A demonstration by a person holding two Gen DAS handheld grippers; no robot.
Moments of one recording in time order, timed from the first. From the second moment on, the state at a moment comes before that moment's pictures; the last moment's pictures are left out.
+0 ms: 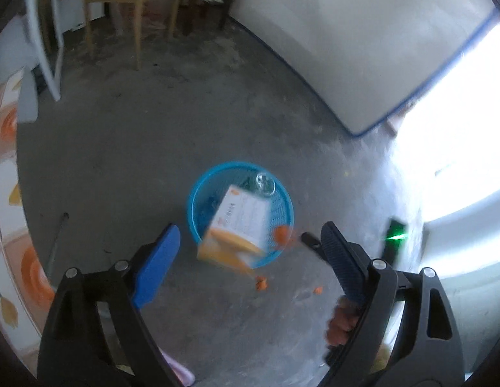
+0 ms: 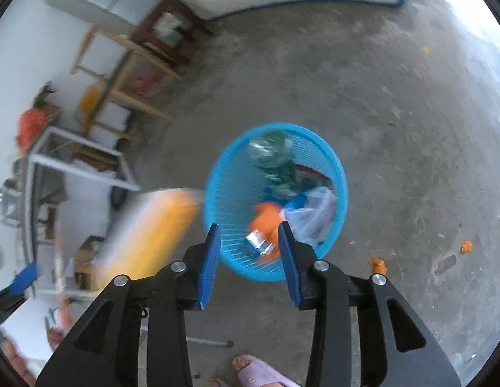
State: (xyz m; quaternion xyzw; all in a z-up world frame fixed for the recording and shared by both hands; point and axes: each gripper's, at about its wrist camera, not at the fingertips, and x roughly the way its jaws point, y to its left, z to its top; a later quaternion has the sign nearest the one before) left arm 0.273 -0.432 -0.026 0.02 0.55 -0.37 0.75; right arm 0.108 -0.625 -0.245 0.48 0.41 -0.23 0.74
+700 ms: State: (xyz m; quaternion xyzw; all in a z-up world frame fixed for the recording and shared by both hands) left arm 0.154 -0.199 0.032 0.03 0.43 -0.37 0.82; right arm 0.067 -0.543 -0.130 0.37 0.39 -0.11 0.83
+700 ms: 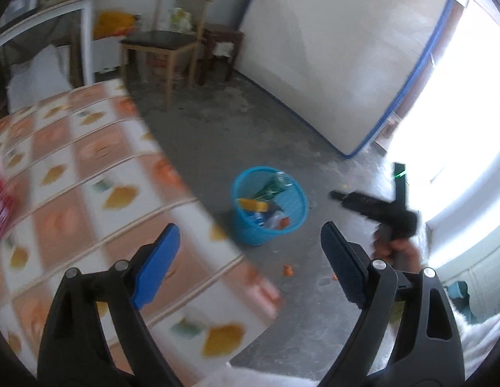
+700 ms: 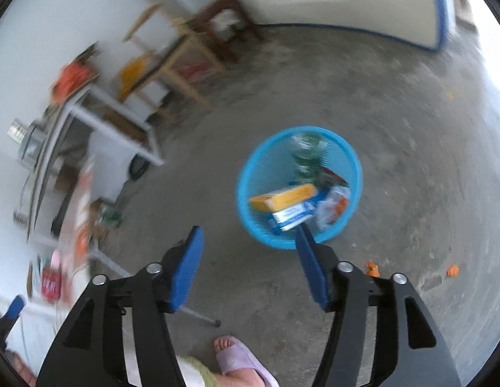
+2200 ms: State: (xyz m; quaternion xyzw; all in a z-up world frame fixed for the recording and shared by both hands) left arm 0.132 0.120 0.013 -0.10 0.36 -0.12 0.92; right arm 0.248 -0.149 0.022 0.17 0.49 0.18 0.84
